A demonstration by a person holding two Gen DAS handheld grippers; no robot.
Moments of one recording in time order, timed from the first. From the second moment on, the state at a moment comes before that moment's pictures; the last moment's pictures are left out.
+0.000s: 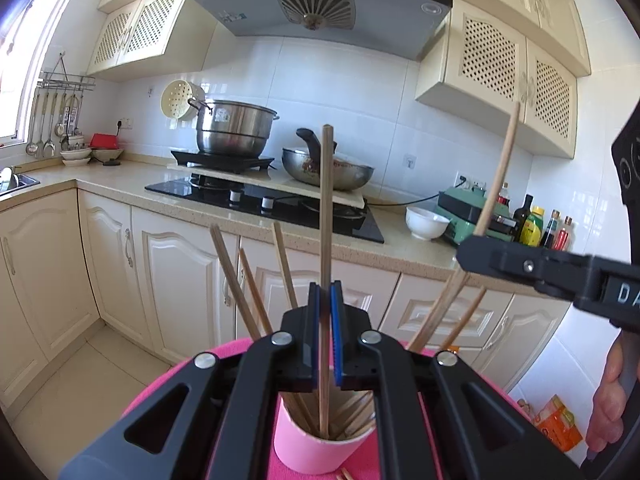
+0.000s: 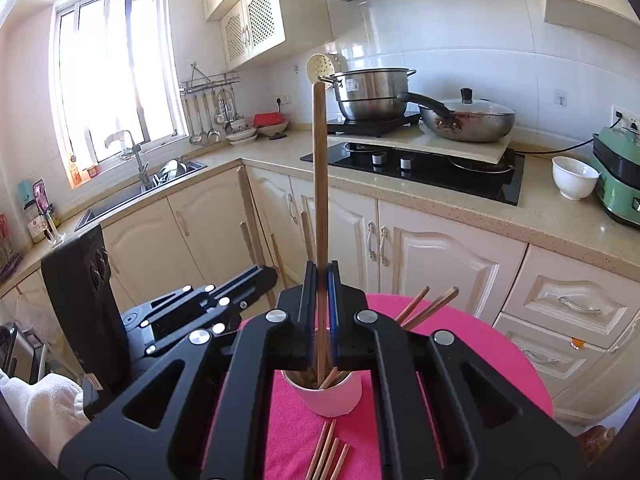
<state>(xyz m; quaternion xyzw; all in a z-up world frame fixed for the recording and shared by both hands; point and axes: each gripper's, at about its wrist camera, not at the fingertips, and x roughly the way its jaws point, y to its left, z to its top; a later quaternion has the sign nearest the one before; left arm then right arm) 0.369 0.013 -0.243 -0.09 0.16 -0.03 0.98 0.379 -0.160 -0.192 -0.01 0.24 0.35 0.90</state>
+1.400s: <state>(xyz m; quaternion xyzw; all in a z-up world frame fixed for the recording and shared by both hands) 0.326 0.017 -0.258 -0.09 0.22 0.06 0.97 0.368 -0.138 -0.241 -0.06 0.26 0.37 0.89</state>
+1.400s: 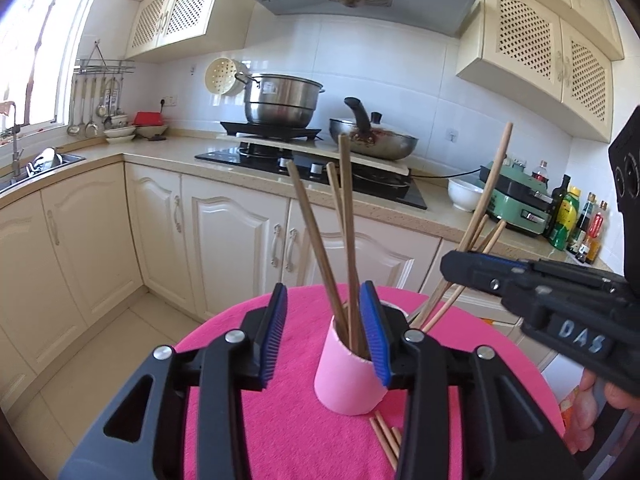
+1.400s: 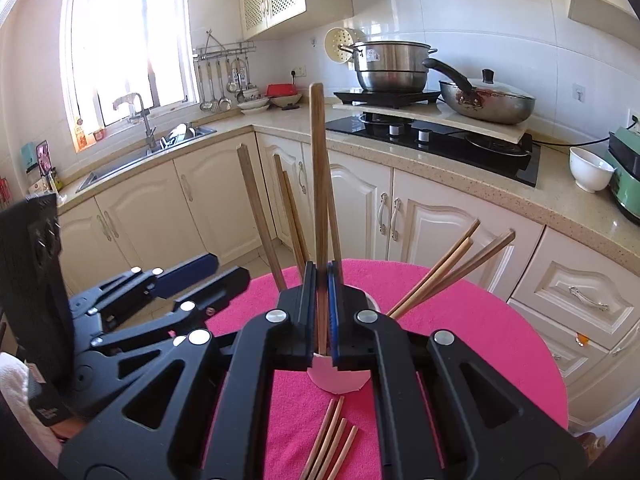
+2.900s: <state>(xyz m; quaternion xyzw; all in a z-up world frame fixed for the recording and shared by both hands) 0.224 -0.021 -0.196 -0.05 0.22 -0.02 0.98 0.225 -0.206 -0.189 0.01 0.21 0.19 0.96</state>
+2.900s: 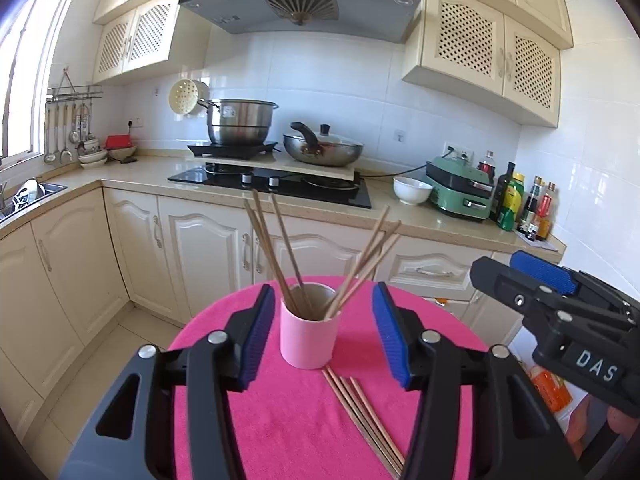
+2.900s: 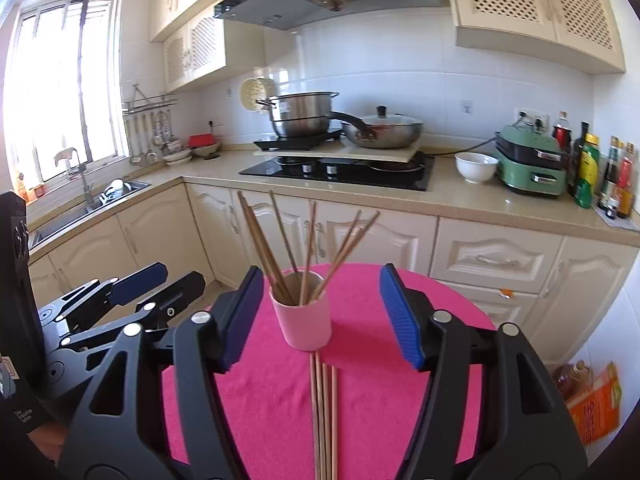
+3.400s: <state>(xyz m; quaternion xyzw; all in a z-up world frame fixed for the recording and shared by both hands) 0.263 -0.051 -0.258 -0.05 0.33 -0.04 0.94 0.247 -0.239 -0.242 0.01 0.29 0.15 0.95</state>
